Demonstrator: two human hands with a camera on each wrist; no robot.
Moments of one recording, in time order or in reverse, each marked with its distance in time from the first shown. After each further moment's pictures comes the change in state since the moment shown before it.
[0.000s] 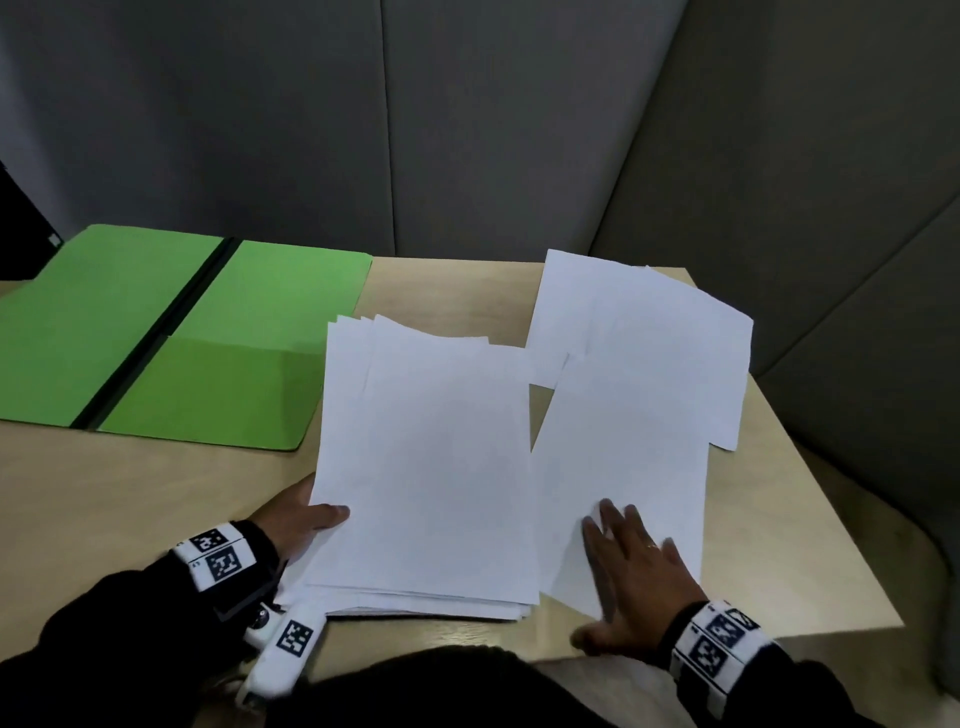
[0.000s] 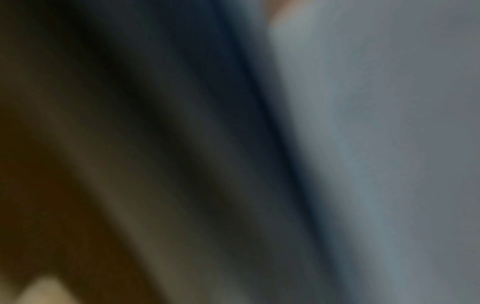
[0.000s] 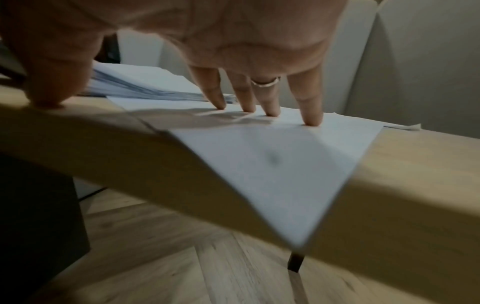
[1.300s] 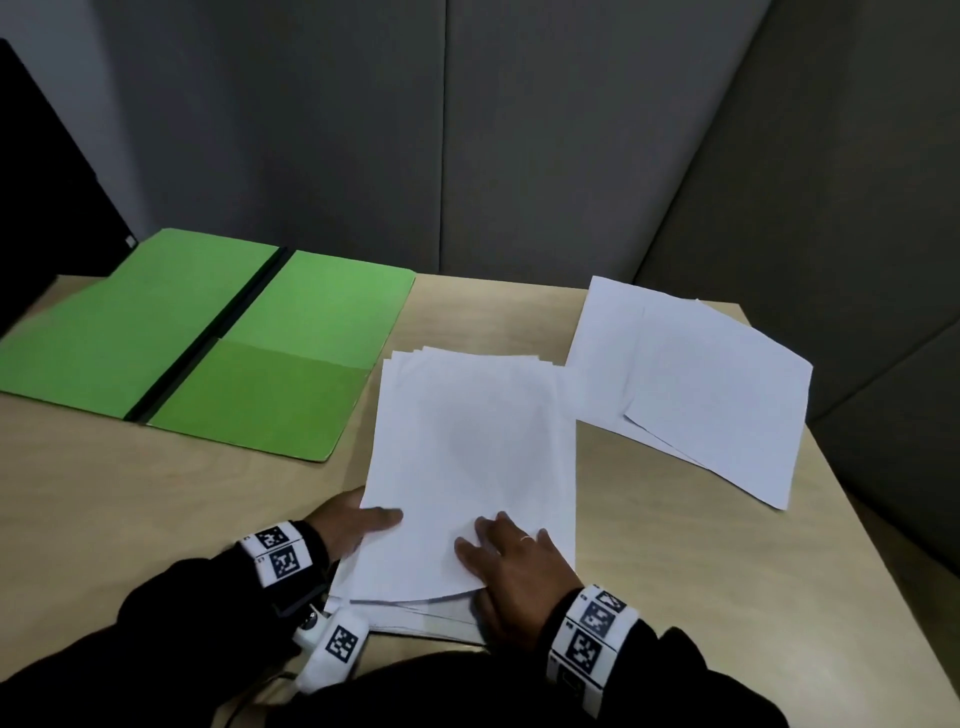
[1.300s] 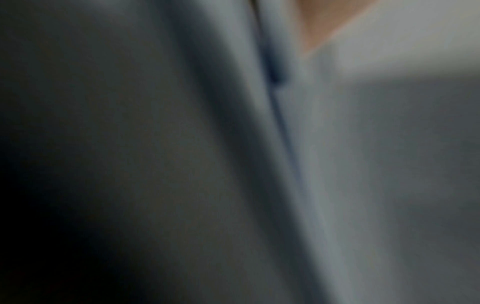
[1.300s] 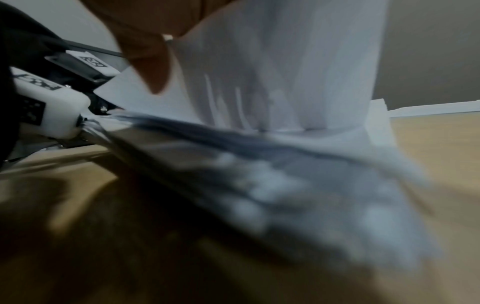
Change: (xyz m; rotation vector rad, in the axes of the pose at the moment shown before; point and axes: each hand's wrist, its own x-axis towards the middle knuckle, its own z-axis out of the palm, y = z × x) left_hand 0.019 0.002 0.026 -0.099 0.093 -0.149; right_hand 0.052 -0.103 -0.022 0.010 0.196 -0.480
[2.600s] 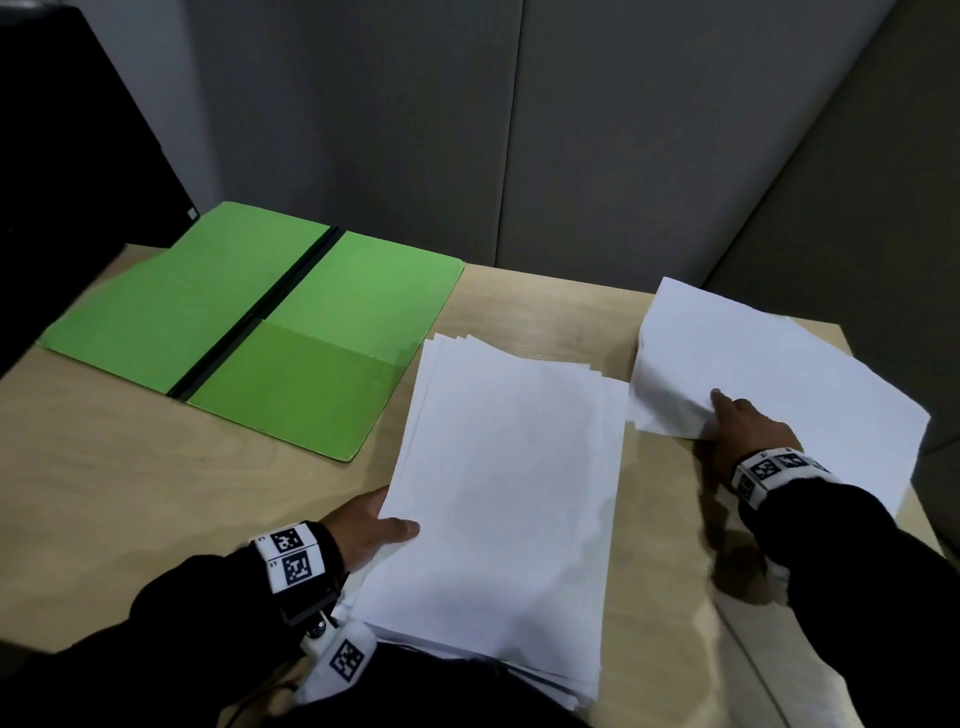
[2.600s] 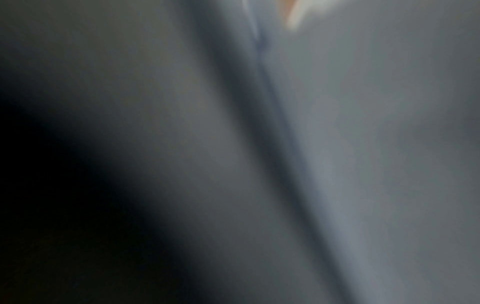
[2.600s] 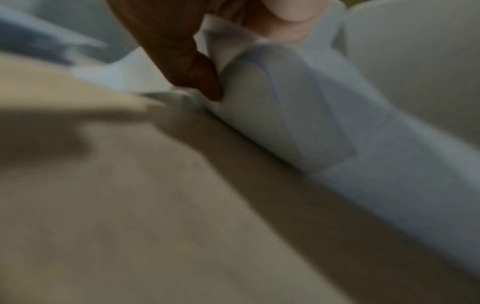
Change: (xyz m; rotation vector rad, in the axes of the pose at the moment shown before) left_hand 0.012 -0.008 -0.011 0.173 -0.081 0.076; right_hand 0.068 0.238 -0.112 -0.116 0.108 0.678
